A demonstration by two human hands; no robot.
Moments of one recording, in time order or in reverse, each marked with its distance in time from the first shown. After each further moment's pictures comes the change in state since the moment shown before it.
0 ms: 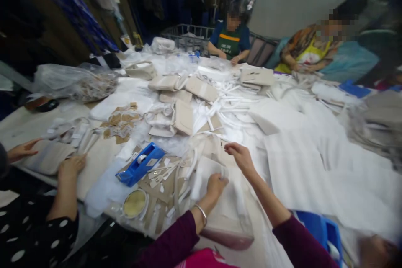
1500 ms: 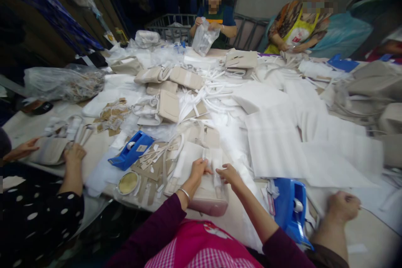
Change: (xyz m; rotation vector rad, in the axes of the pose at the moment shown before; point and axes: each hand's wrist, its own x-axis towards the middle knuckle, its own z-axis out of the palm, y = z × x) left_hand -0.028 -0.043 0.062 -0.581 -0.287 0.040; right_hand -0.144 0.076 -0.040 -0.107 0.003 0.823
